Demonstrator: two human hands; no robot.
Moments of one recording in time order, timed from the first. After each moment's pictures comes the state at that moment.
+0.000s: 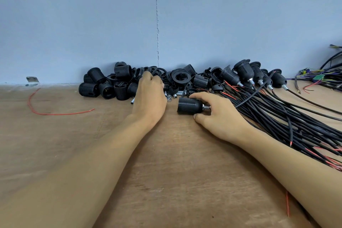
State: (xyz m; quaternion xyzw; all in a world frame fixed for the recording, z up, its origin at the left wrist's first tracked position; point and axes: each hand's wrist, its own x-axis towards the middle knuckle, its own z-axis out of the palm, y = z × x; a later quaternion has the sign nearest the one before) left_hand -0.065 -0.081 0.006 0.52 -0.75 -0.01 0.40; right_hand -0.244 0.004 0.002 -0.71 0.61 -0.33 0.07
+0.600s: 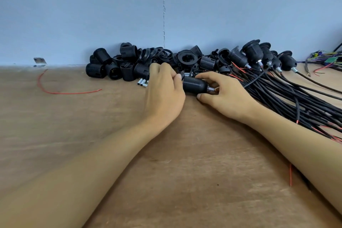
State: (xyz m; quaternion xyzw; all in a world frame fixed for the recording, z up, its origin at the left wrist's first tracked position) left_hand -0.068 -0.015 0.002 0.50 -0.71 -0.12 0.48; right_hand -0.242 0.010 0.007 -0.71 0.61 -0.34 0.10
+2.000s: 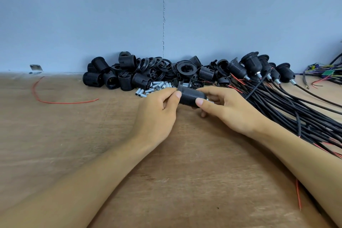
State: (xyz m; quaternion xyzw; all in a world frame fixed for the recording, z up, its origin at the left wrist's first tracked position) left_hand -0.048 -0.004 -0.007 0.42 -0.72 -0.25 0.49; right_hand -0.247 0.017 0.010 -0.72 0.51 -0.39 0.27
